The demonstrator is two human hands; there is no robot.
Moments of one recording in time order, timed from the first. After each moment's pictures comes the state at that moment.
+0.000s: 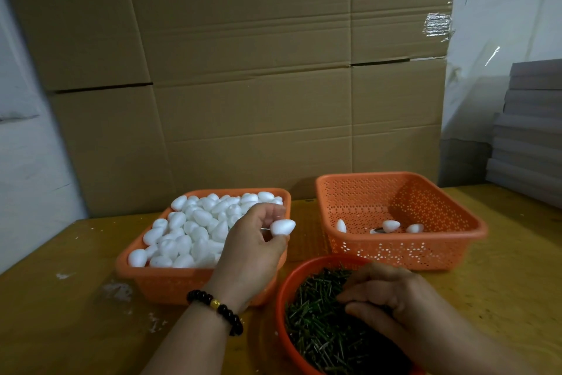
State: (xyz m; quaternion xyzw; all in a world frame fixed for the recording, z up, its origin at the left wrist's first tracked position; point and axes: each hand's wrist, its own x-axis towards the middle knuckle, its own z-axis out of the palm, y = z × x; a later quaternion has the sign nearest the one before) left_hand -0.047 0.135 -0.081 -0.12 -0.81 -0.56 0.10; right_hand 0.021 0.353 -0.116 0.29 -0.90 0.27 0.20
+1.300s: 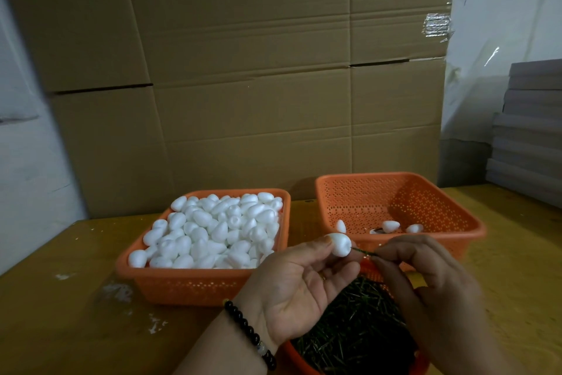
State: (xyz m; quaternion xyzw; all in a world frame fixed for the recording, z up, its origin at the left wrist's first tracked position) left_hand -0.015 0.174 -0.074 -0.06 -0.38 -0.87 -0.32; right_hand 0.021 0.342 -0.117 0.16 -0.78 0.32 0.51
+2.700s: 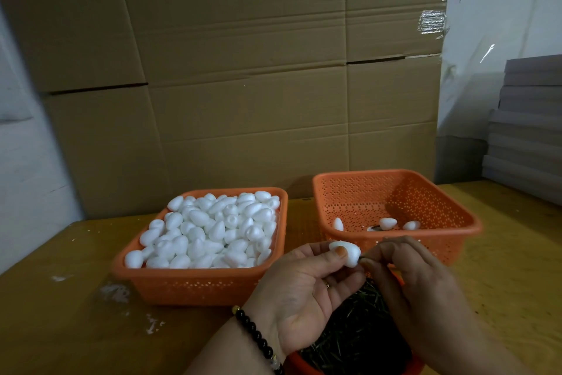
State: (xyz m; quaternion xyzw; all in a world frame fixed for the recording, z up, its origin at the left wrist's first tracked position) left_hand -0.010 0.185 -0.086 -0.04 -0.42 -0.86 -0.28; right_hand 0.019 0.345 -0.123 0.18 -0.82 0.28 0.46
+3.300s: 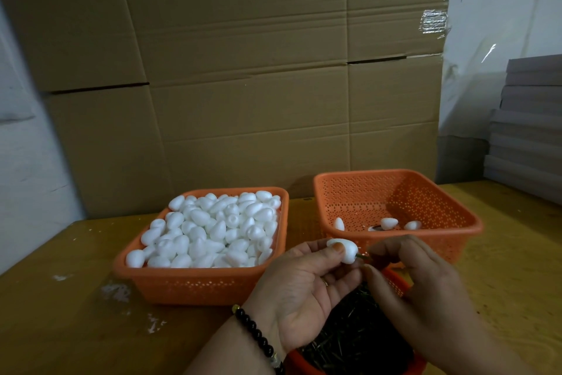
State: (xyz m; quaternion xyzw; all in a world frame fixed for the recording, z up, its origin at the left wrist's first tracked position) left_hand -0.011 0.185 -0.085 -0.04 -0.42 -0.87 -0.27; right_hand 0.023 0.347 -0.120 0.16 -0.84 0.32 0.42
